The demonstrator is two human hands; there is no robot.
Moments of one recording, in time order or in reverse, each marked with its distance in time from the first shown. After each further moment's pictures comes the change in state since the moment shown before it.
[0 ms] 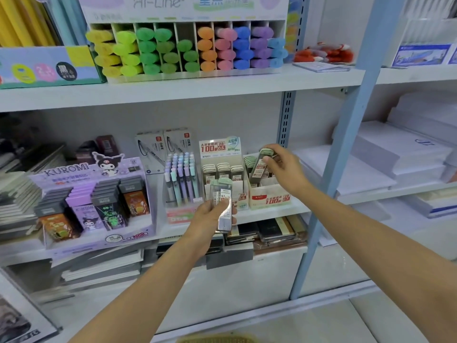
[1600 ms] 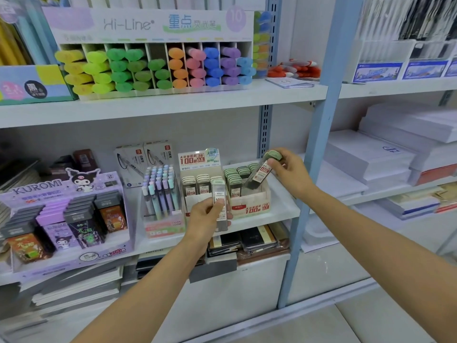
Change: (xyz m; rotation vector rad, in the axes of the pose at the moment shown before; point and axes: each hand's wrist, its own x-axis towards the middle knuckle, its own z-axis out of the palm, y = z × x) left_hand 0.008 0.012 0.045 0.113 0.055 0.164; right_hand -0.005 0.002 -0.059 0.104 0.068 0.134
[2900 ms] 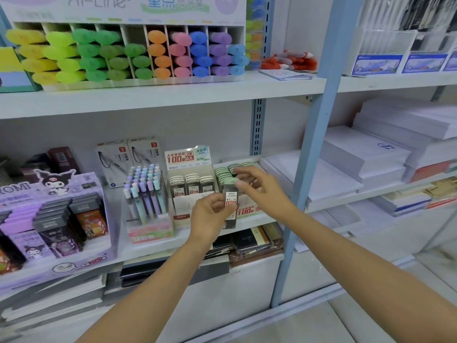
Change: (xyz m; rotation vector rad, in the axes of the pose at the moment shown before) left_hand 0.026 -0.015 0.024 0.155 -0.046 0.173; right_hand -0.030 0.010 0.039 -0.011 -0.171 -0.144
